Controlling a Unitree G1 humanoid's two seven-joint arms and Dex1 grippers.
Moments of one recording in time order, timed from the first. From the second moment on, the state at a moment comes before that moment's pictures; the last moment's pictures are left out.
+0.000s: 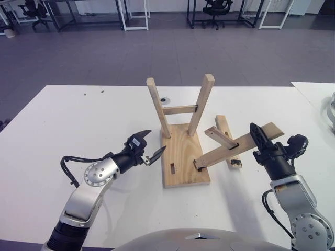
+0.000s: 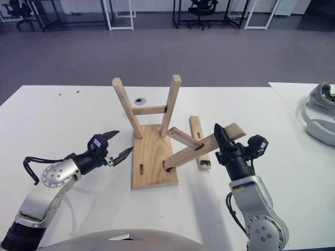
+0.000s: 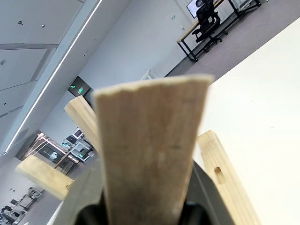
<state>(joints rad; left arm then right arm) 0.09 0.48 -0.15 -0.43 -0.19 0.29 -0.53 0.30 -0.19 -0.32 -0.64 1.14 0.48 -0.05</state>
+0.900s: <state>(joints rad) 0.10 0.43 -0.12 -0.42 -0.17 0.29 -0.49 0.30 -0.36 -0.32 -0.69 1.18 0.49 -0.10</state>
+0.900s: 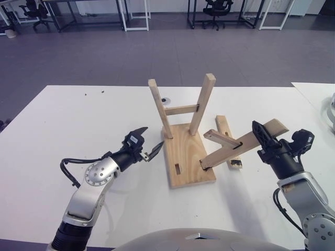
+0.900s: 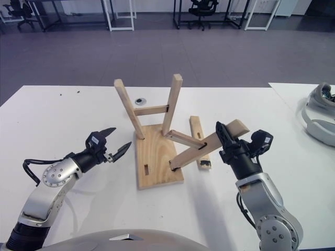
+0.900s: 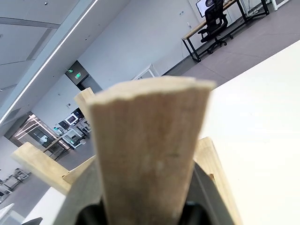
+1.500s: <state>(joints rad) 0.07 0.39 -0.13 -0.42 -0.14 0.29 -0.47 0.09 -0.49 -0.08 -0.68 0.70 0.54 -0.08</state>
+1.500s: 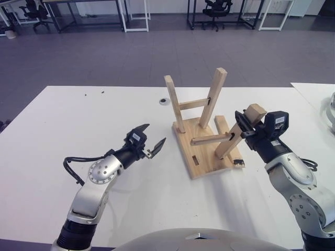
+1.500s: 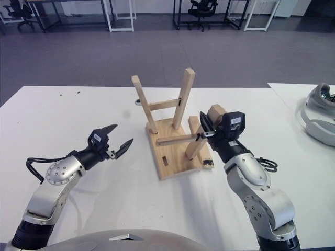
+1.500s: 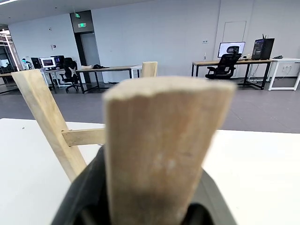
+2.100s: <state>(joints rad) 0.06 0.37 -0.11 -0.39 -0.14 0.27 -0.46 -0.27 -0.58 -0.52 -0.33 1.01 0.54 -0.03</state>
